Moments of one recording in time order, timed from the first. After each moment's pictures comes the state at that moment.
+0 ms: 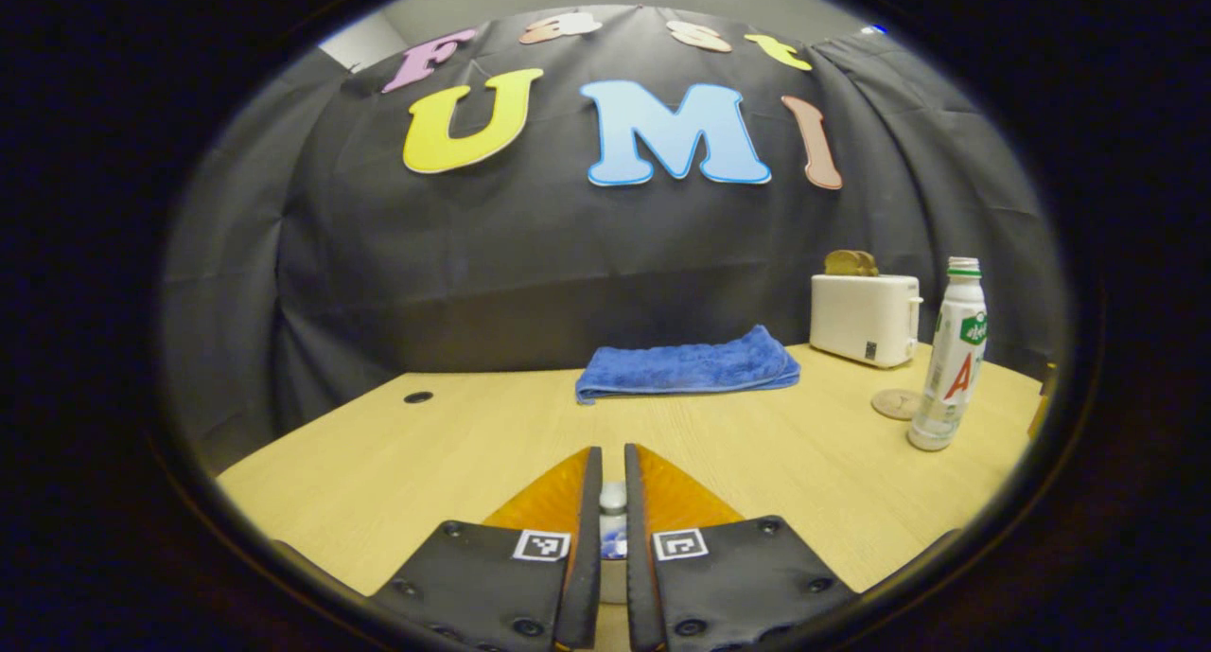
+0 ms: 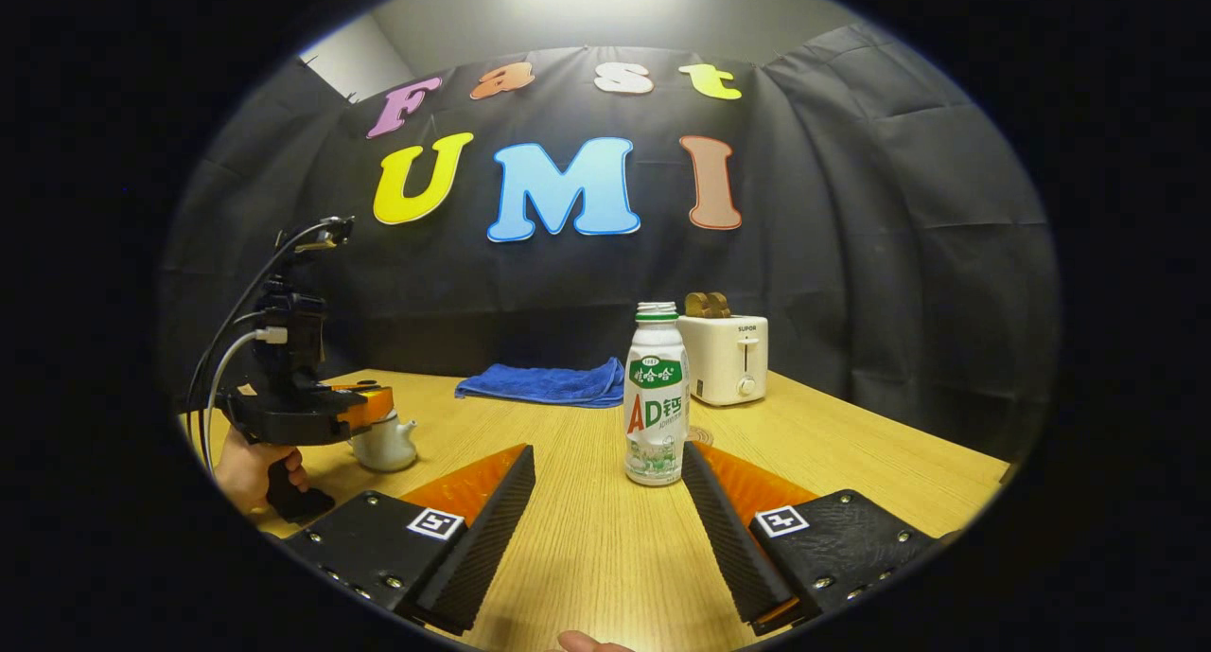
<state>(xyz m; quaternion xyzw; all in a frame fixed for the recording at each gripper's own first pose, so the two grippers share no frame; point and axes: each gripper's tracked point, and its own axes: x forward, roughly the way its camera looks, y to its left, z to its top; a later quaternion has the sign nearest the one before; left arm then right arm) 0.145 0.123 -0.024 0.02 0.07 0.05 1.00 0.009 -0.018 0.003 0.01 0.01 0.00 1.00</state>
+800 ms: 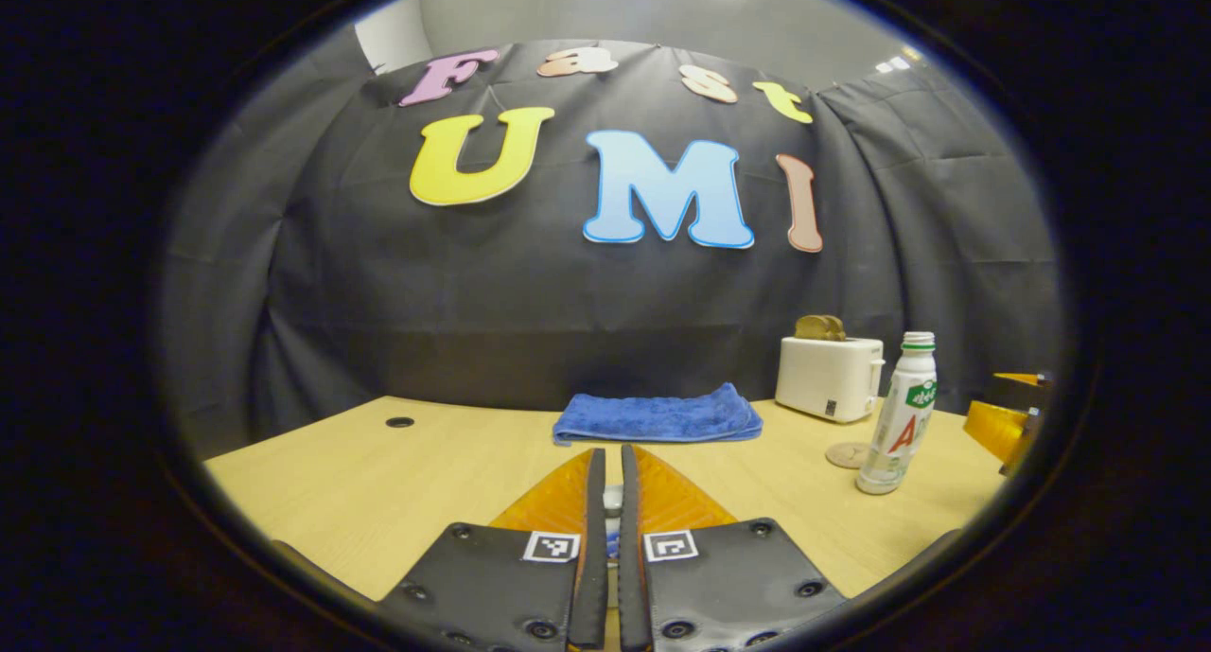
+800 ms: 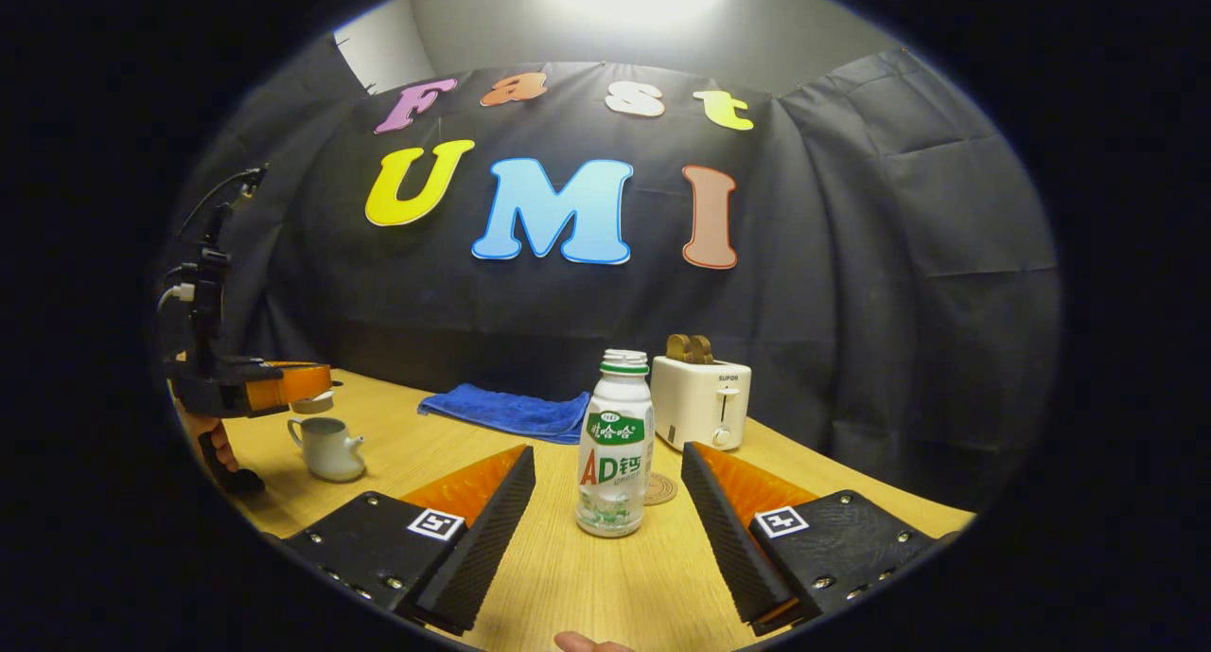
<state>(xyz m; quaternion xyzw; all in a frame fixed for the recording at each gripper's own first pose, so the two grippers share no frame) 0.118 0.111 0.022 -0.02 0.00 0.00 1.00 0.061 -0.055 0.037 -0.06 -0.04 -0.02 1.00</state>
